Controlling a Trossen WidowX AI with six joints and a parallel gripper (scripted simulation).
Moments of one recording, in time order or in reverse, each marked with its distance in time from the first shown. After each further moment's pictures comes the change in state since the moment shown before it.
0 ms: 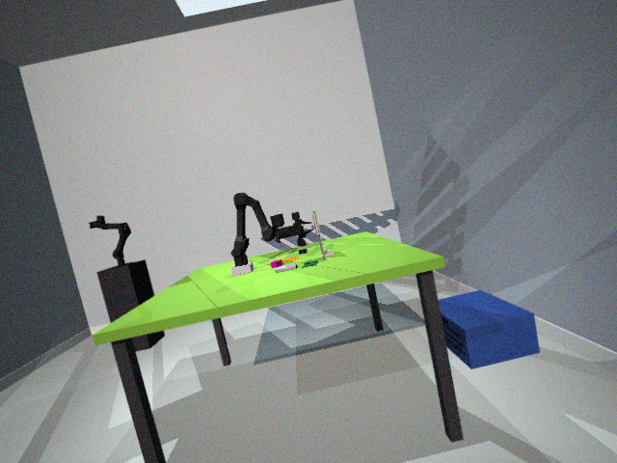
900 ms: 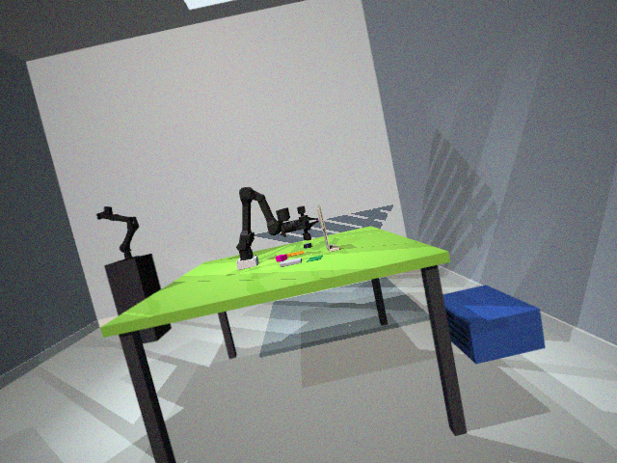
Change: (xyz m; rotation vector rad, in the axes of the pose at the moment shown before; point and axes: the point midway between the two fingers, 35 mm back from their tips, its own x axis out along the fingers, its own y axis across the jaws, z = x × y) arm 0.004 0.001 0.000 -0.002 0.002 0.004
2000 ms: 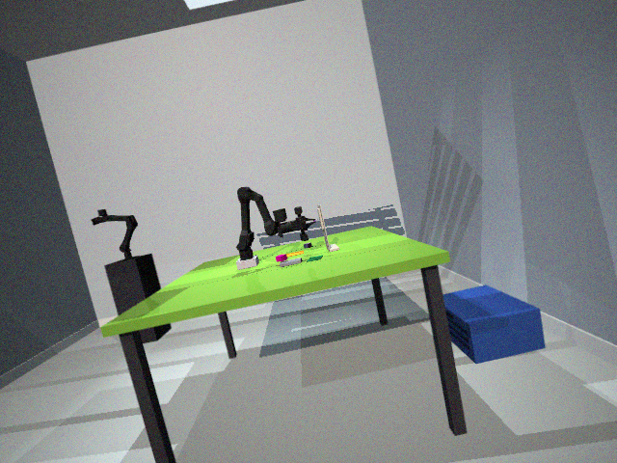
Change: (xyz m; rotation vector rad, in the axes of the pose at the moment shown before) arm -0.016 0.000 -0.003 0.000 -0.007 -0.002
